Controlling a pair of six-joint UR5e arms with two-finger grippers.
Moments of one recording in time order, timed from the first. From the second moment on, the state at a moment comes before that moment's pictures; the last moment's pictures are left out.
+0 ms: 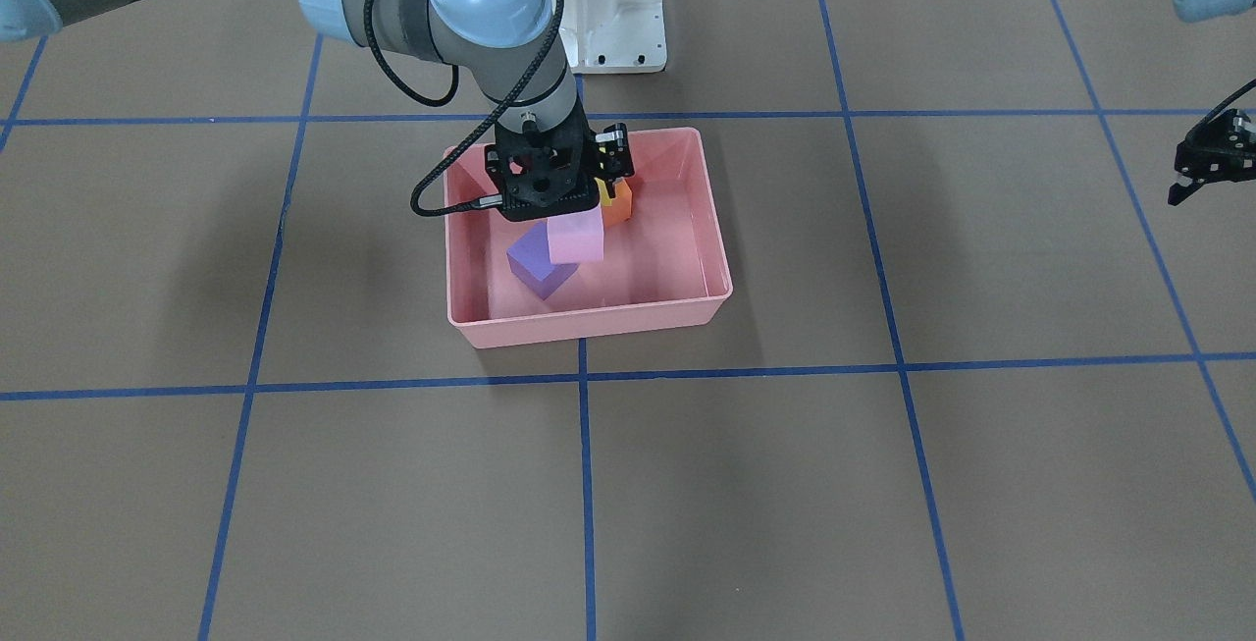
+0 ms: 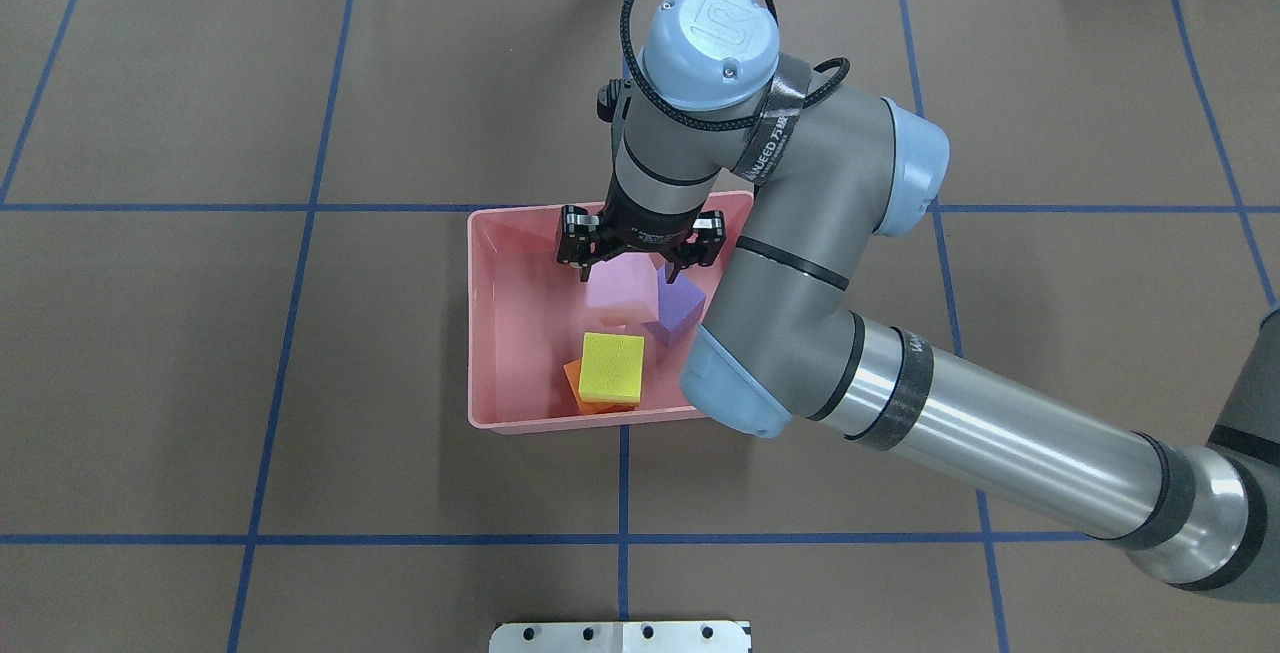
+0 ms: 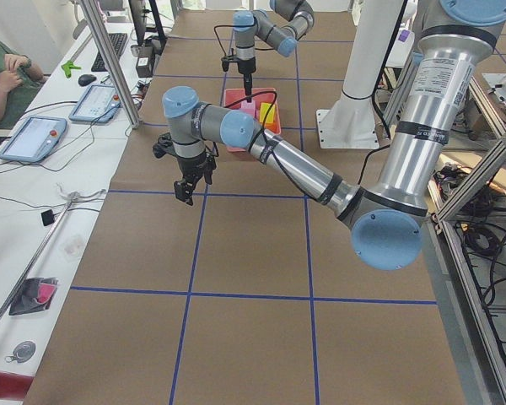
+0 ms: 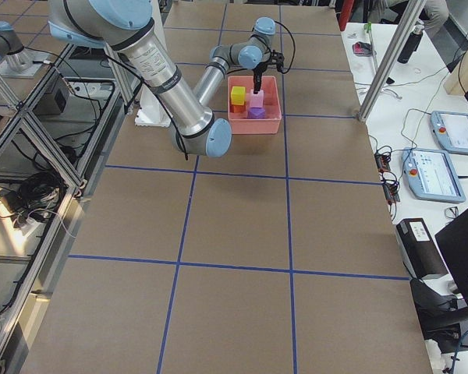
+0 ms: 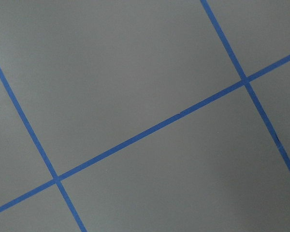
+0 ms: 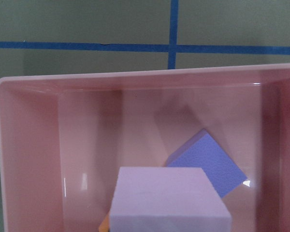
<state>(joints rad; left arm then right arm) -1.35 -1.83 -1.87 -1.24 -2.28 0.18 0.60 -0.73 1.63 -1.64 2.10 1.14</state>
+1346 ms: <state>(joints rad) -1.39 -1.67 -1.80 -1.36 -2.24 0.17 1.02 -1.22 1.92 -1.64 2.13 0.83</state>
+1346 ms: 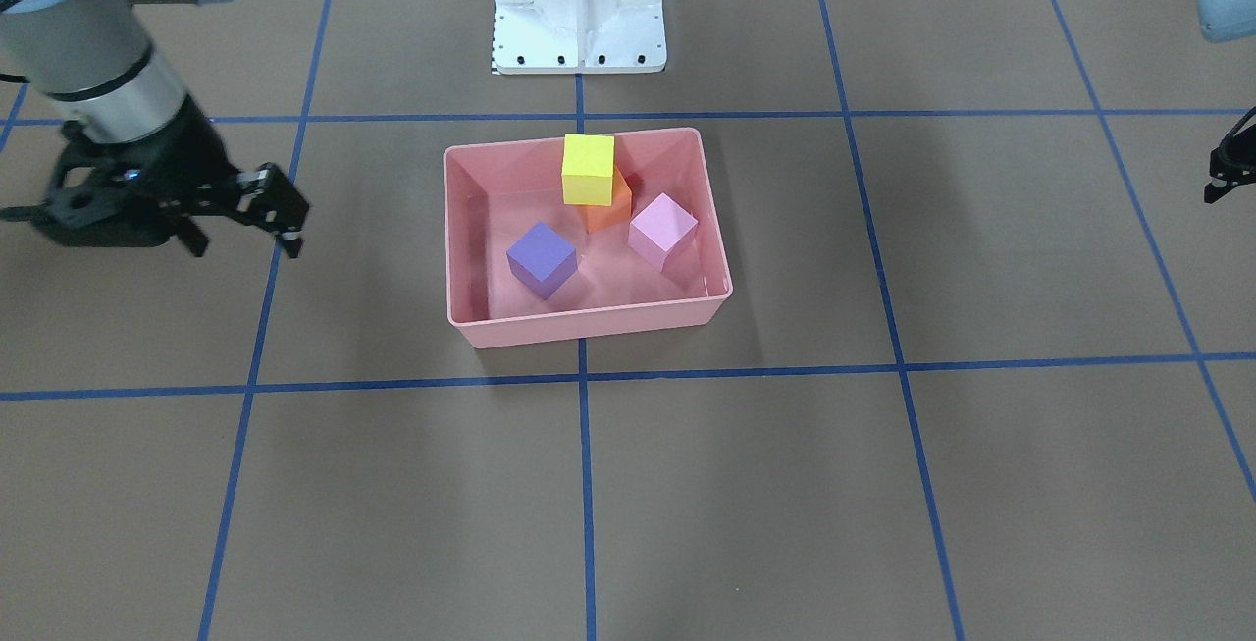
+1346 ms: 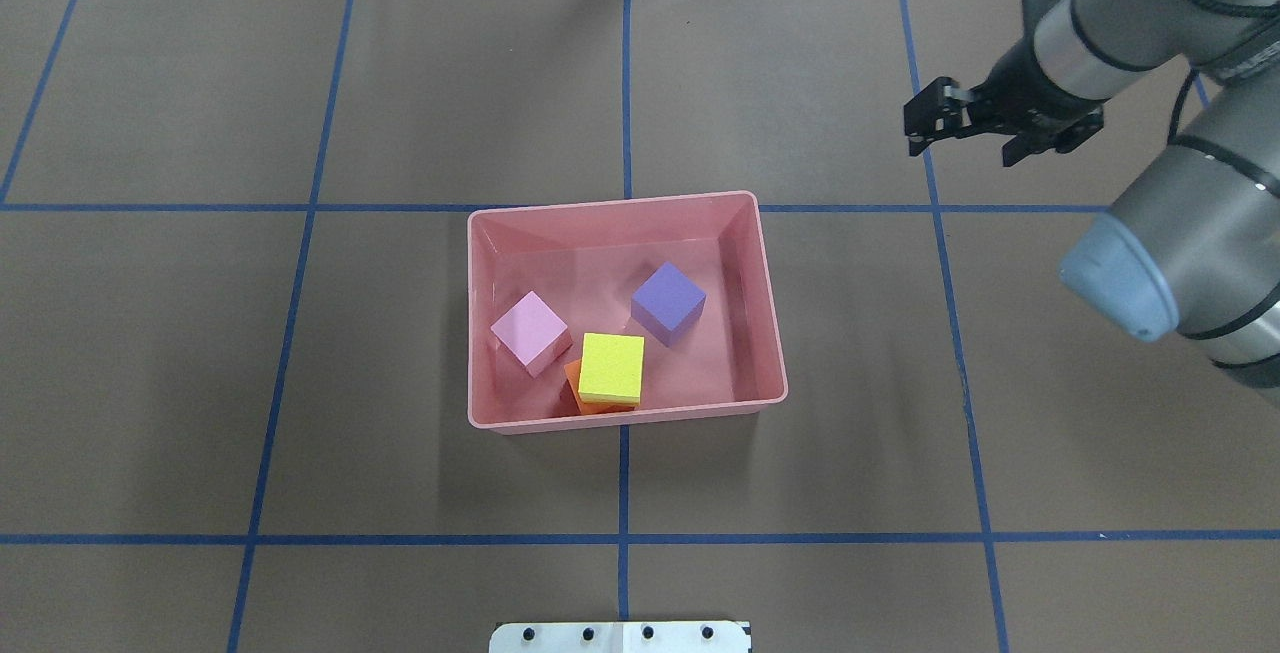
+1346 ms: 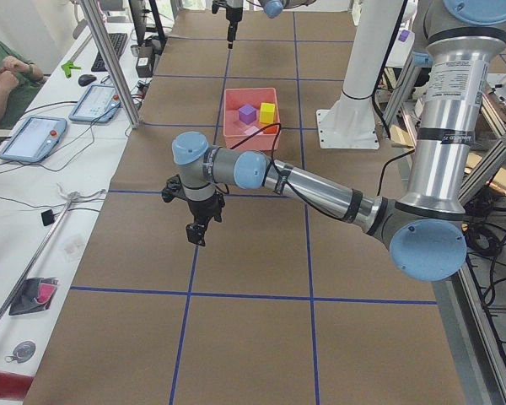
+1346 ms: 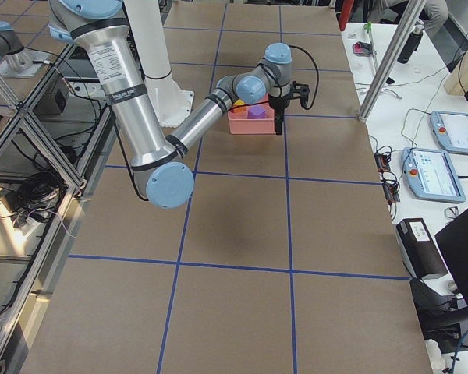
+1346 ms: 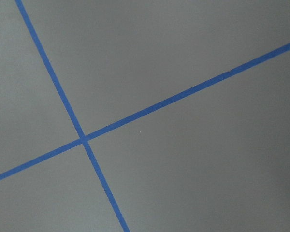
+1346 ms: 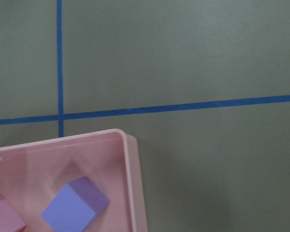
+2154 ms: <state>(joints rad) -1.57 -1.63 -1.69 -1.36 -2.28 0.38 1.52 -1.46 1.62 -1.64 2.37 -0.16</state>
